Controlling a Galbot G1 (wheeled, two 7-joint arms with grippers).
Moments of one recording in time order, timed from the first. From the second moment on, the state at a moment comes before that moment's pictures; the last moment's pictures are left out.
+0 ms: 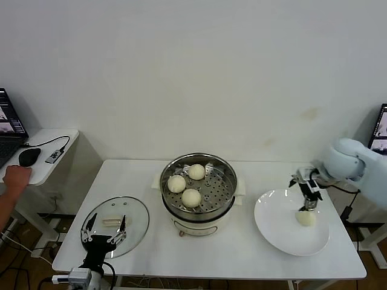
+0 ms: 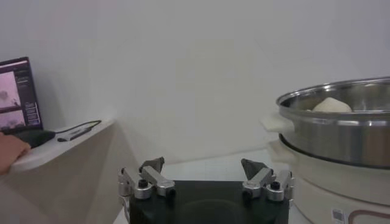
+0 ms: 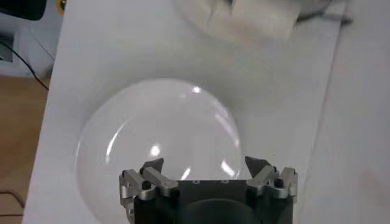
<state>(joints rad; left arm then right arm) 1.68 -1.19 -0.56 -2.08 -0.16 0.04 -0.20 0.16 0.41 -0.93 1.53 -0.08 -0.29 -1.10</state>
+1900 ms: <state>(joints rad) 1.69 -1.20 -0.58 -2.08 -0.16 0.04 -0.20 -0.25 0.57 -0.53 1.21 -0.27 -0.29 -1.06</state>
